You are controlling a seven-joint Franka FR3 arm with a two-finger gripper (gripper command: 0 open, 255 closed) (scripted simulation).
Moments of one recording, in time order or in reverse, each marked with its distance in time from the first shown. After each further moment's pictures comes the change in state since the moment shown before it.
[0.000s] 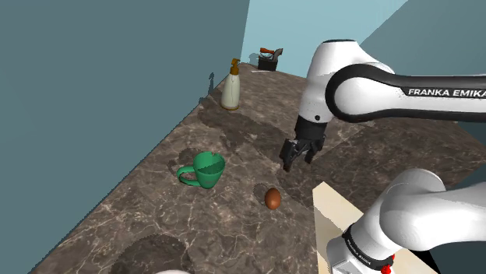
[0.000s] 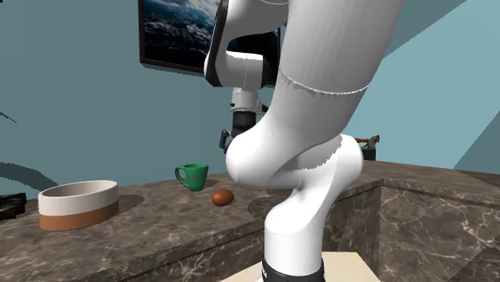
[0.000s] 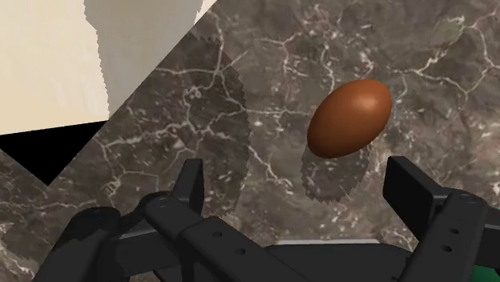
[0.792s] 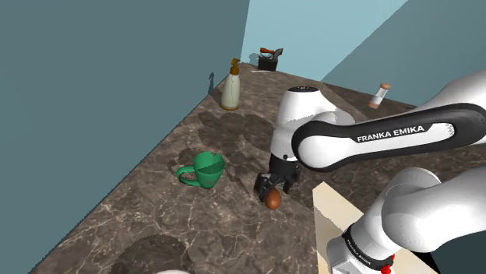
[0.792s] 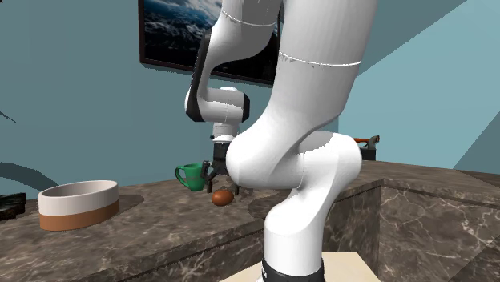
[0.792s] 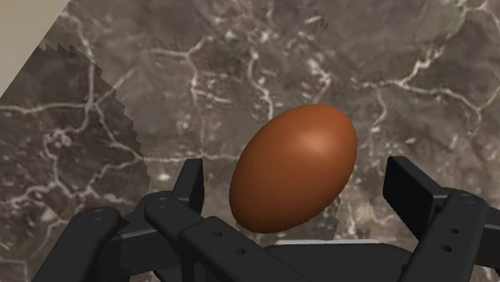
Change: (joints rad) arm 0.058 0.228 0.183 -0.107 0.151 0.339 0.150
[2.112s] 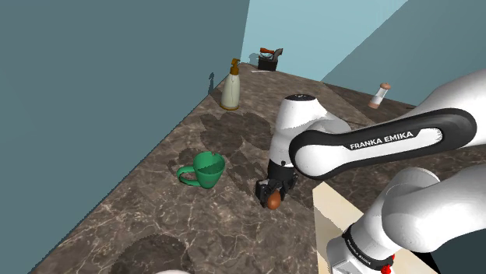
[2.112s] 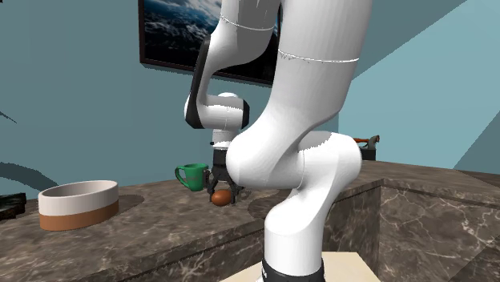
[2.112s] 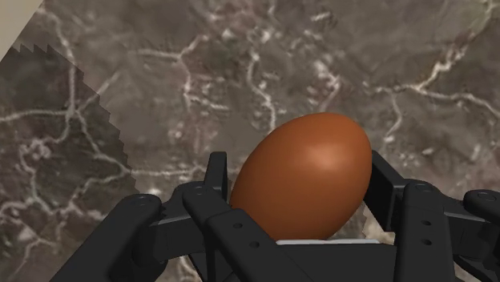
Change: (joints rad) arm 0.004 0.041 0.017 -0.028 0.015 0.070 -0.003
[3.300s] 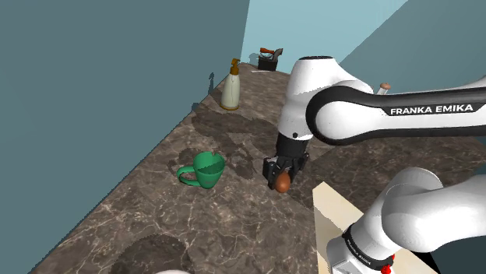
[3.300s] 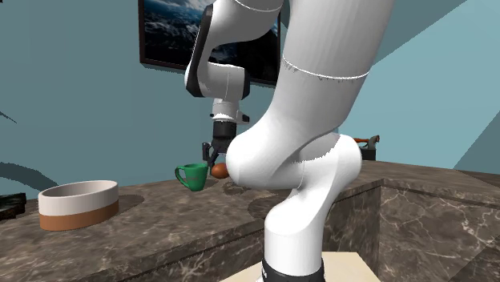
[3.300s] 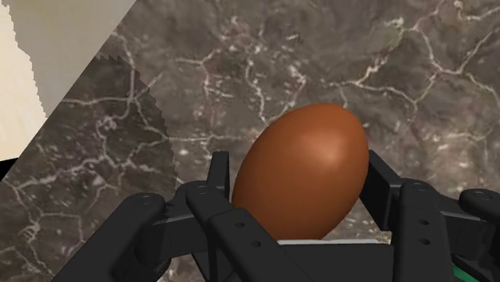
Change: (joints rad) arm -0.007 -0.160 -0.067 0.137 -0.056 -0.295 0.024
